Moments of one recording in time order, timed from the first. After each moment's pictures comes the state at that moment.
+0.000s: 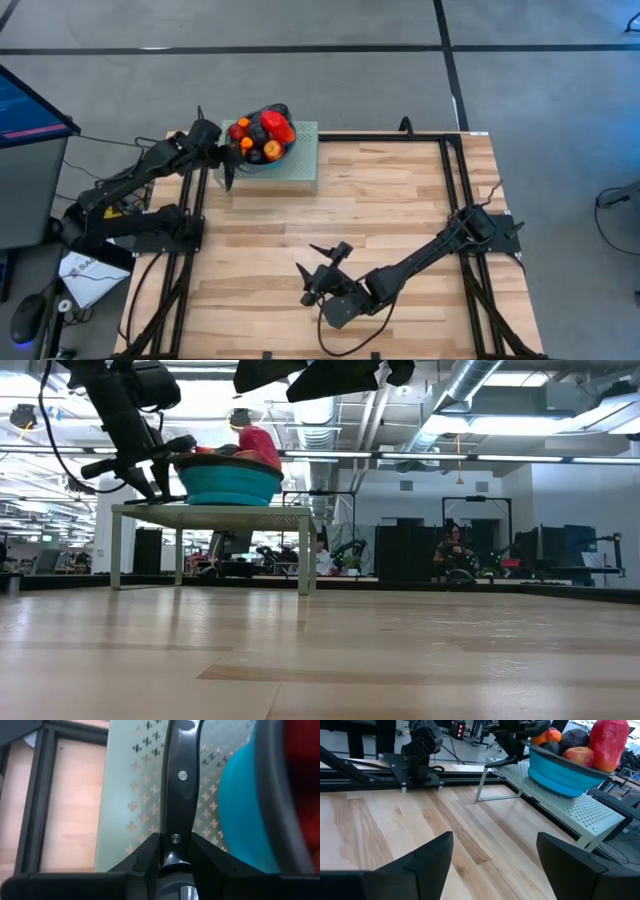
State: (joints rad) left arm 0.83 0.95 0.79 -0.77 -0.19 -0.78; right arm 0.54 2.08 1.50 -0.01 1.18 0.28
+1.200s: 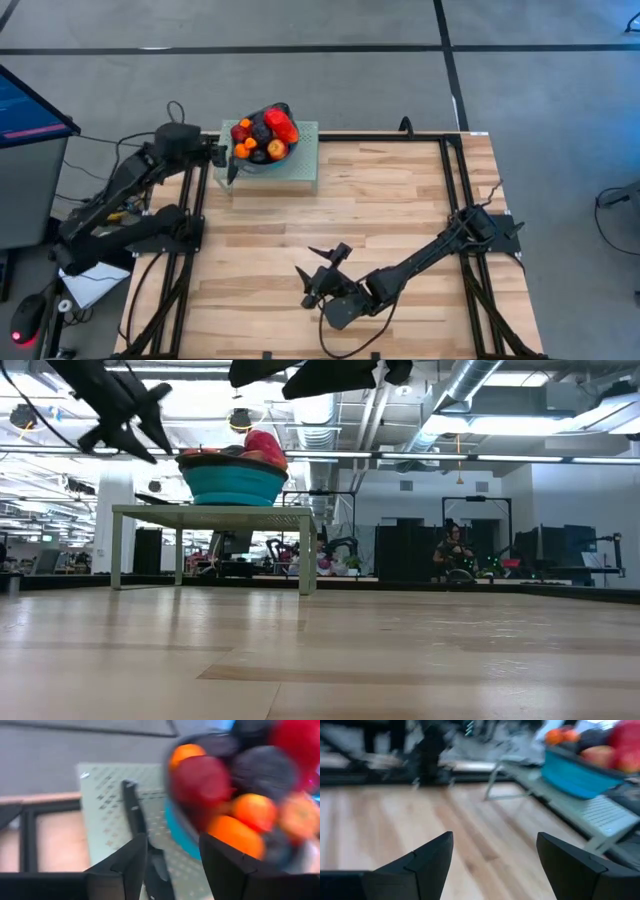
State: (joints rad) left arm 0.83 0.67 0.79 -0.71 -0.13 -0.50; right arm 0.55 2.08 1.50 0.00 1.16 0.28
